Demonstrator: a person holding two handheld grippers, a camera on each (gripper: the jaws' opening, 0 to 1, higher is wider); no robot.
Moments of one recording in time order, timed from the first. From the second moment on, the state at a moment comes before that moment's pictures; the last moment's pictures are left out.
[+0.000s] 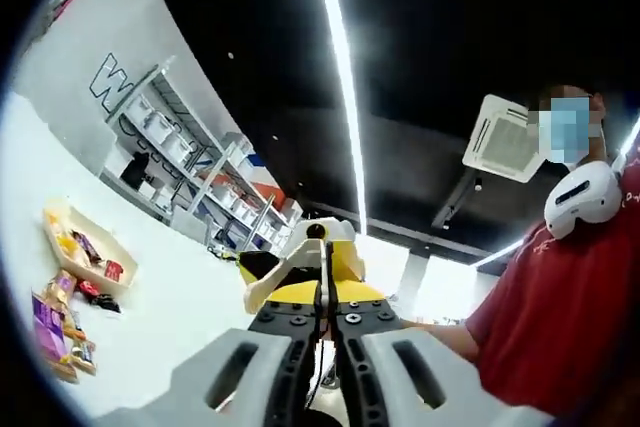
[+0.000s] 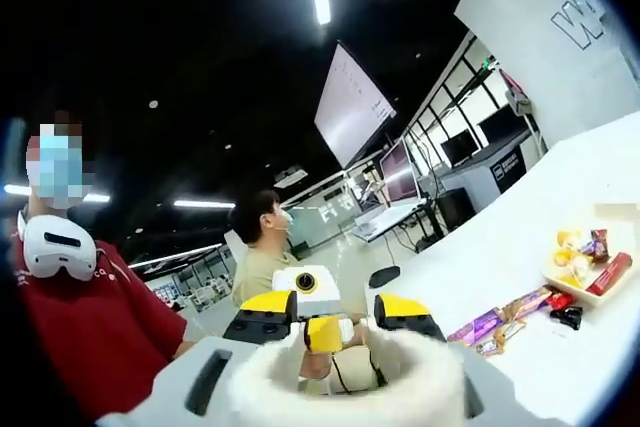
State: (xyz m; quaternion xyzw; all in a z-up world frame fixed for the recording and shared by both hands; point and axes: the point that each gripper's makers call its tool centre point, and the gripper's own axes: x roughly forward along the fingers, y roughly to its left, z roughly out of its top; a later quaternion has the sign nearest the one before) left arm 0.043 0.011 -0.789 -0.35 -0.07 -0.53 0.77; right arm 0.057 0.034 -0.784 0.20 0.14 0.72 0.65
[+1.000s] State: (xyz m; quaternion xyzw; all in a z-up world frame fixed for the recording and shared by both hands) left arm 0.038 0.007 -0.795 -0.36 -0.04 -0.55 0.75; right arm 0.046 0.033 -0.789 0.17 0.14 0.74 0.64
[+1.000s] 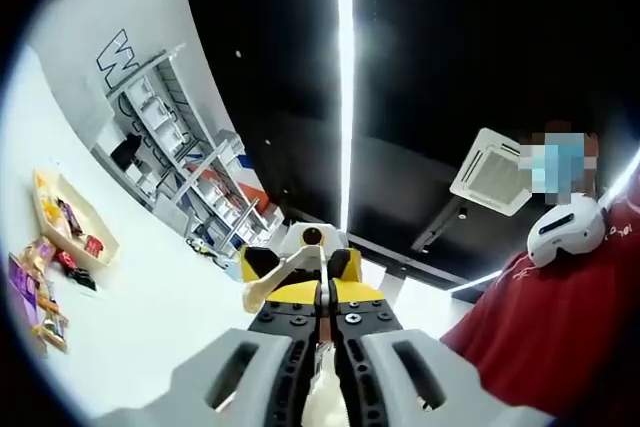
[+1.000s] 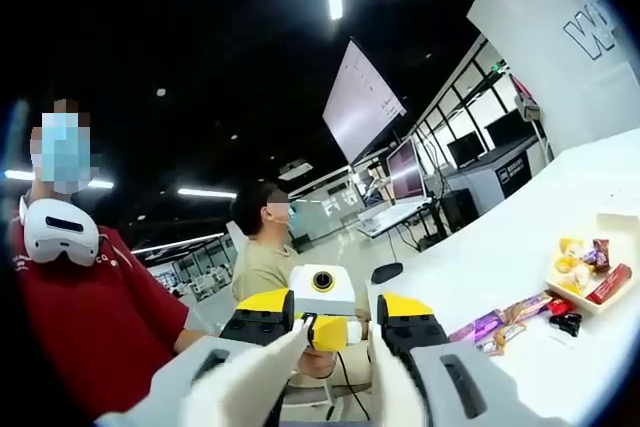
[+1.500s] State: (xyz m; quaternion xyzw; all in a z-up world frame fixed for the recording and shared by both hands) left arm 0.040 0.004 -0.796 -0.37 -0.04 -0.55 0.75; right arm 0.047 0.030 -0.790 0.16 0.14 0.74 0.64
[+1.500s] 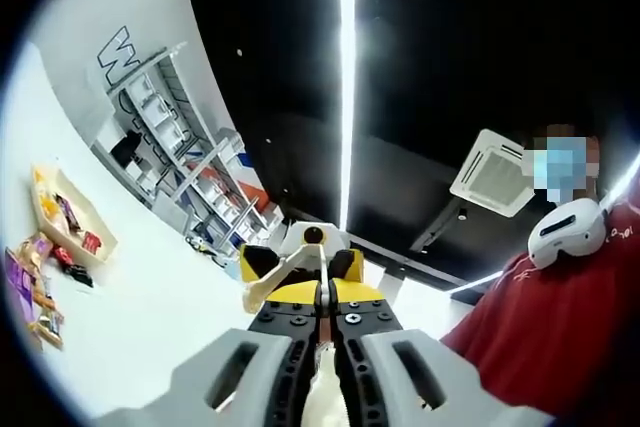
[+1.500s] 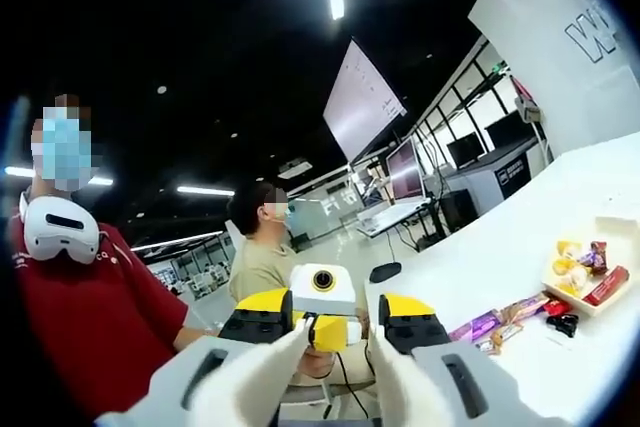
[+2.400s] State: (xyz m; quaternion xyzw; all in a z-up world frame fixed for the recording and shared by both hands) left arm 0.047 0.030 -0.792 -0.35 -0.06 -0.51 0.78; right arm 0.058 0.022 -0.781 0.18 0.12 0.71 0.66
